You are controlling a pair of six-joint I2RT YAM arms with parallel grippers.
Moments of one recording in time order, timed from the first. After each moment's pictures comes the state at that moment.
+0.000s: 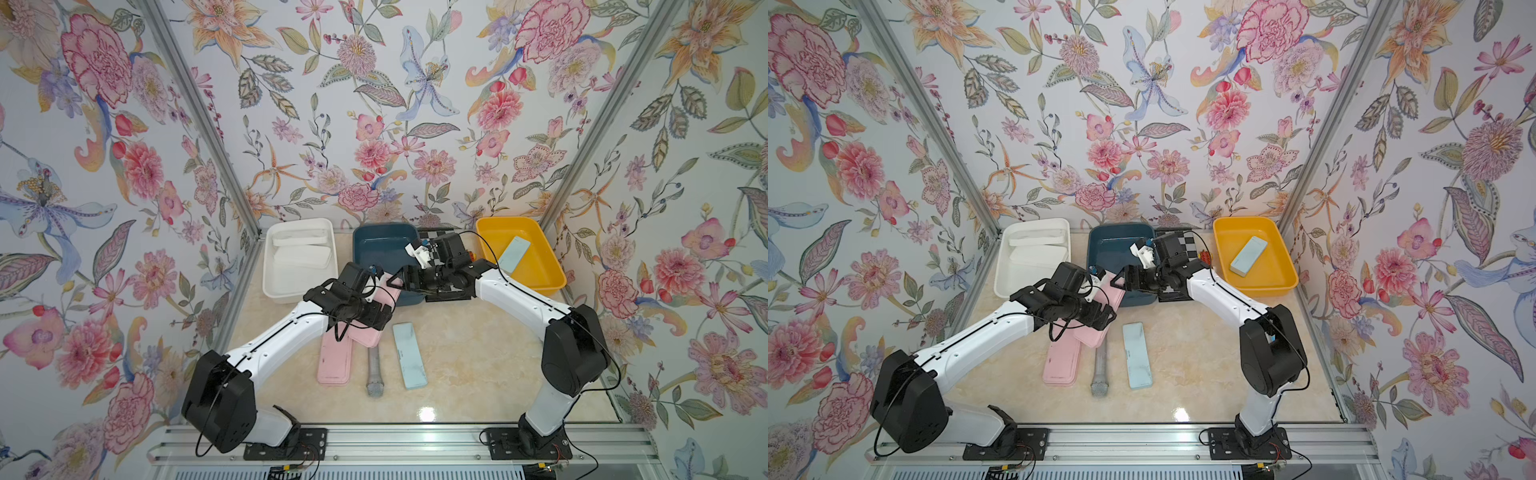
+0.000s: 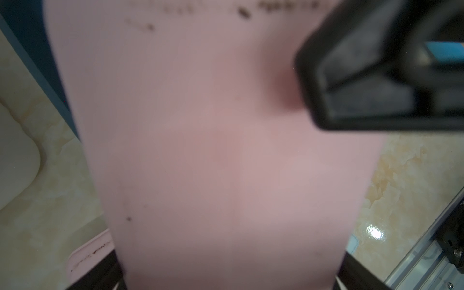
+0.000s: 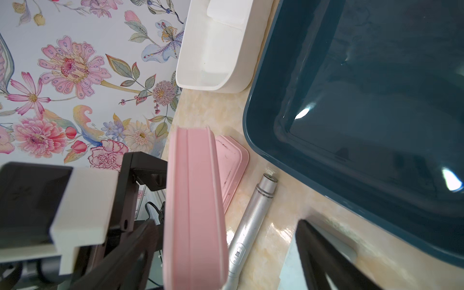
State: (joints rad) left arm -0.59 1.43 1.10 -0.60 0.14 -0.10; right arm 0.56 1.77 1.40 -0.38 -0.67 0.51
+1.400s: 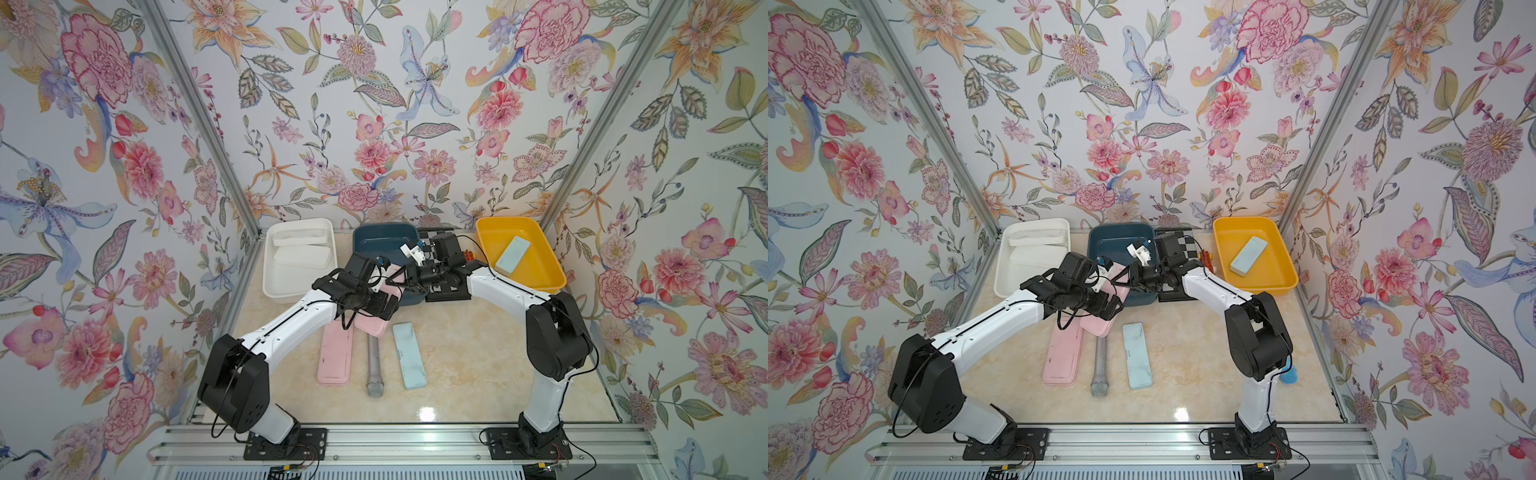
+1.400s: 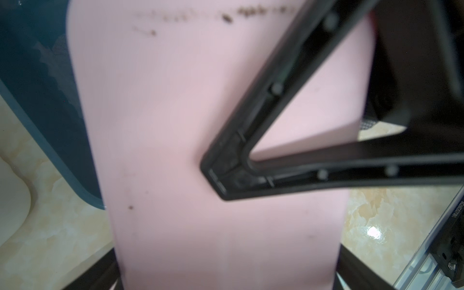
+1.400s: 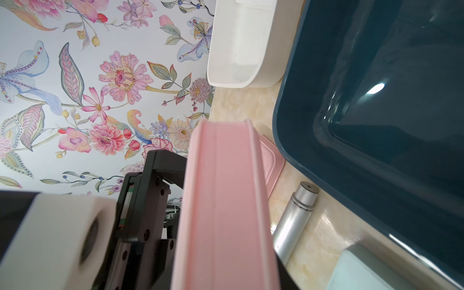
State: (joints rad) left arm -0.59 1.54 1.21 -0.57 0.18 -0.07; right arm 0.51 1.90 1.44 -0.21 -0.92 0.68
